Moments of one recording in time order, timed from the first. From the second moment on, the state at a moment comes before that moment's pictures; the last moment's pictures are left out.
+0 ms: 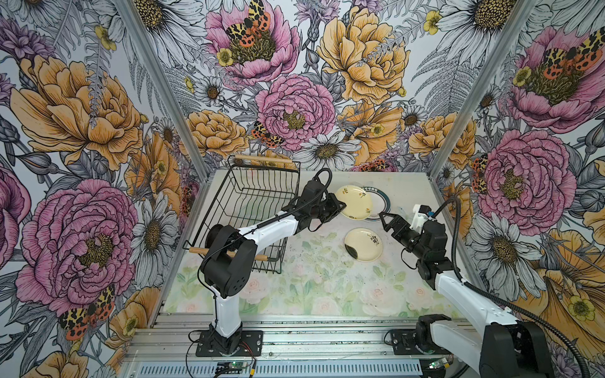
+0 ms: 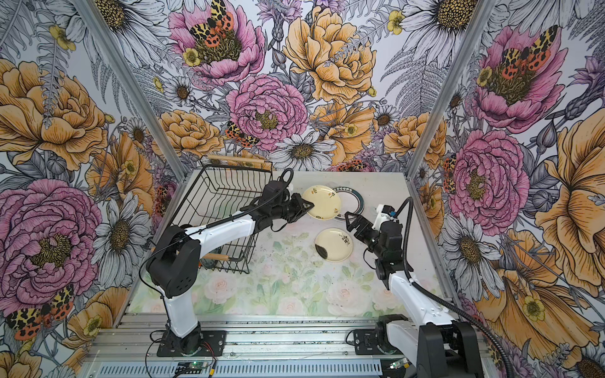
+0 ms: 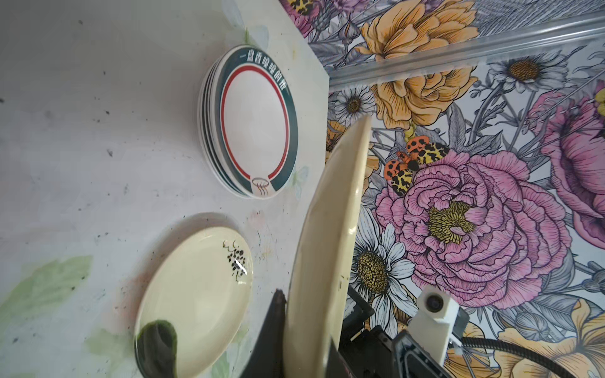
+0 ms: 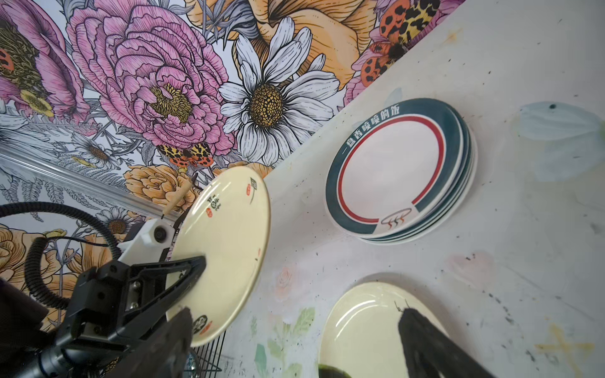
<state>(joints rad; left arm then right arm) -0.67 1.88 1.38 0.00 0.35 -1.18 0.05 1.04 0.44 0.32 -0.38 0.82</state>
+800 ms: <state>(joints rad) -0.70 1.88 1.33 0.06 0.46 -1.24 0.06 1.10 0.48 0.36 -0.59 0.98</state>
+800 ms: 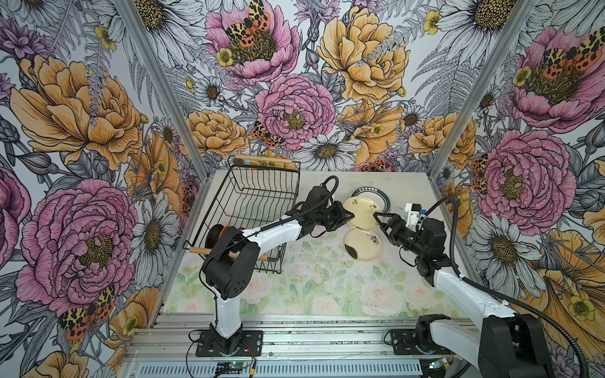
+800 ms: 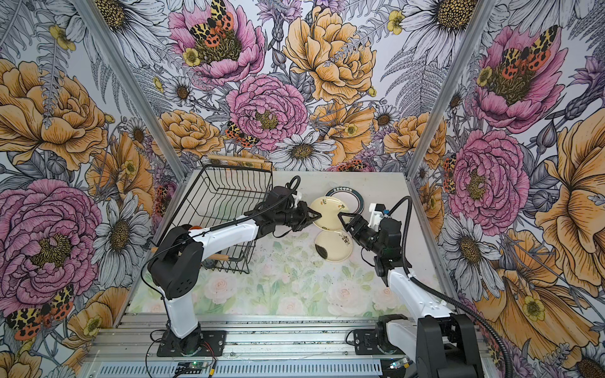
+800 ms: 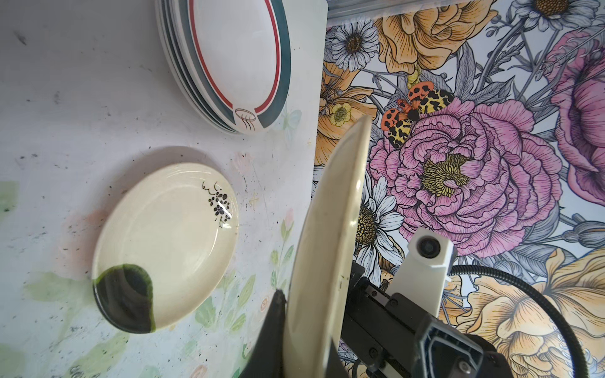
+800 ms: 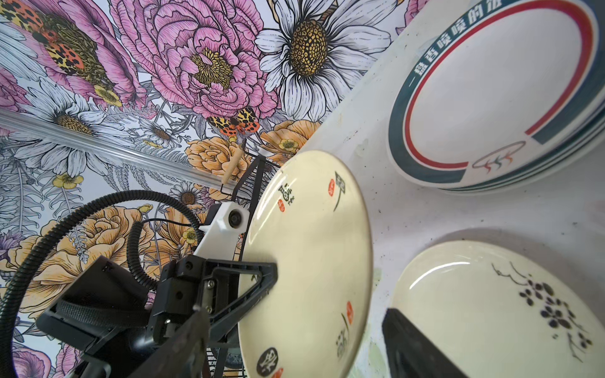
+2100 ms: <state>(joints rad) -0.72 1.86 1.32 0.14 0.49 -1.25 0.12 1.18 0.54 0.40 -0.56 1.02</state>
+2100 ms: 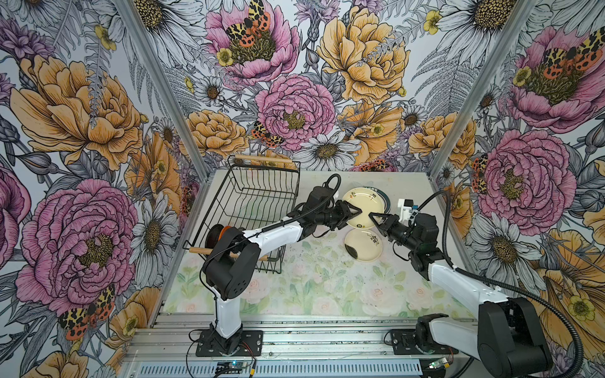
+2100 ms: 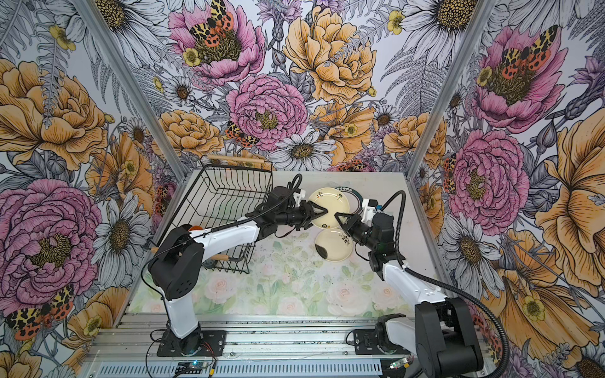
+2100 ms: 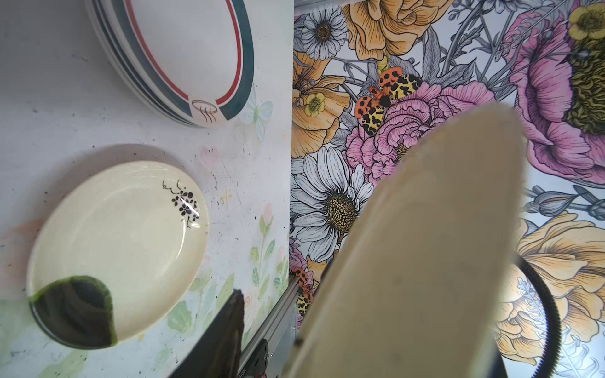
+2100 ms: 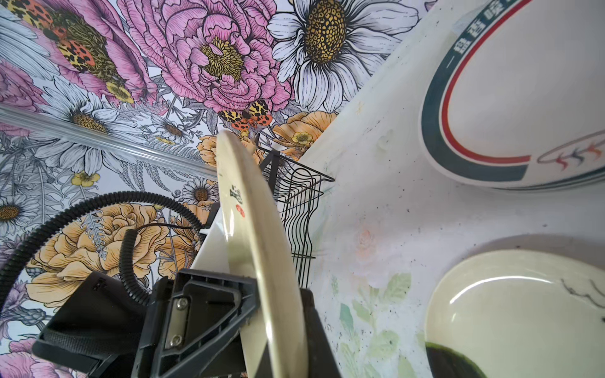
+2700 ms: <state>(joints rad) -0.64 1.41 1.30 -0.40 0.33 -0.87 0.12 1.13 1.05 -0.12 -0.31 0.27</state>
